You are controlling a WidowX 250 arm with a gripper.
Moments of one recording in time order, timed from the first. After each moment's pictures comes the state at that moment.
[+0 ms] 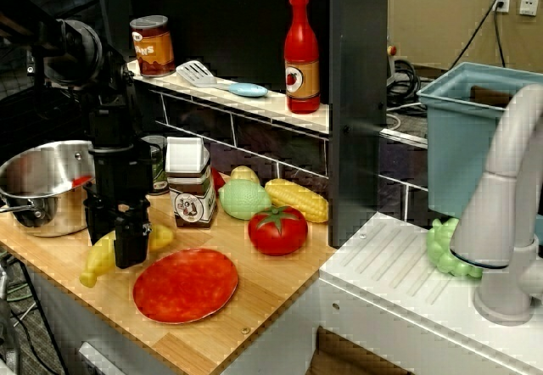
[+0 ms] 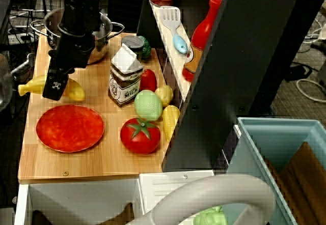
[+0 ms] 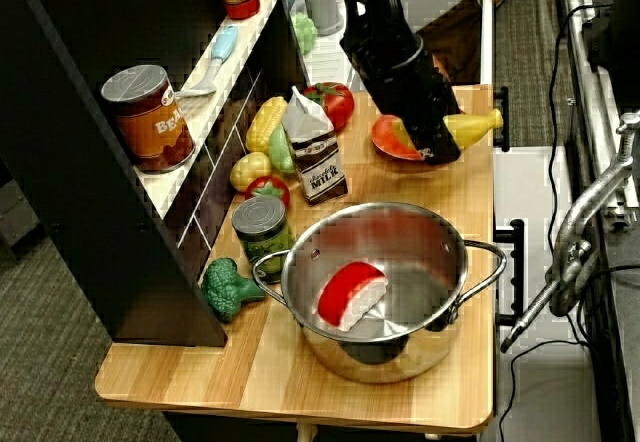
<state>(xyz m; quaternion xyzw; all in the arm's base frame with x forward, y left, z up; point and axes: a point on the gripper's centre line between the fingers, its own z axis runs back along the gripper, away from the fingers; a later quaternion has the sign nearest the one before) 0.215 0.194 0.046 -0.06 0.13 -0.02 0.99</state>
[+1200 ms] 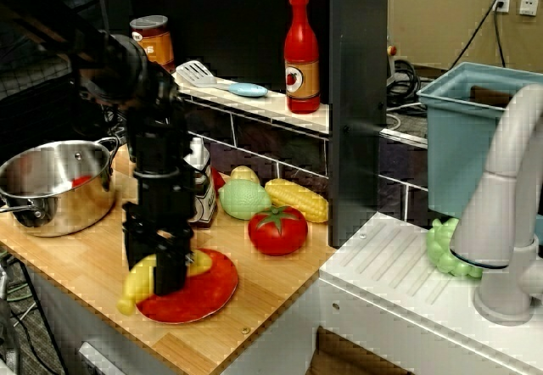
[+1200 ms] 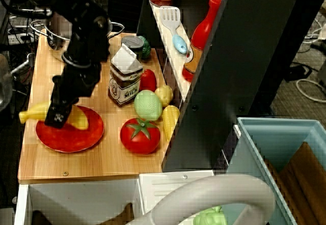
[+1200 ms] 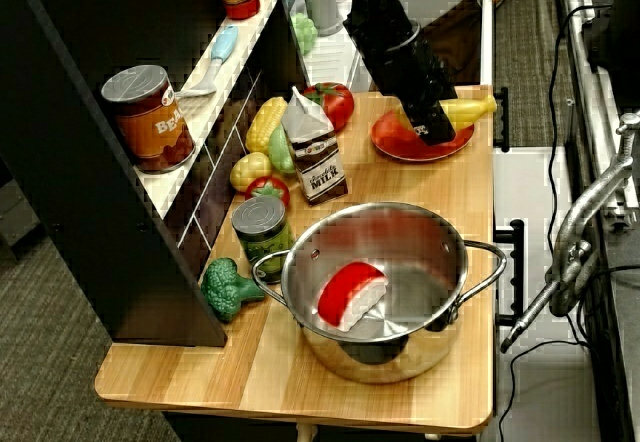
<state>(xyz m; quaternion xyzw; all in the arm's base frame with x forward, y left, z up) 0.221 0.149 0.029 -0.04 0.14 -0.04 0.99</state>
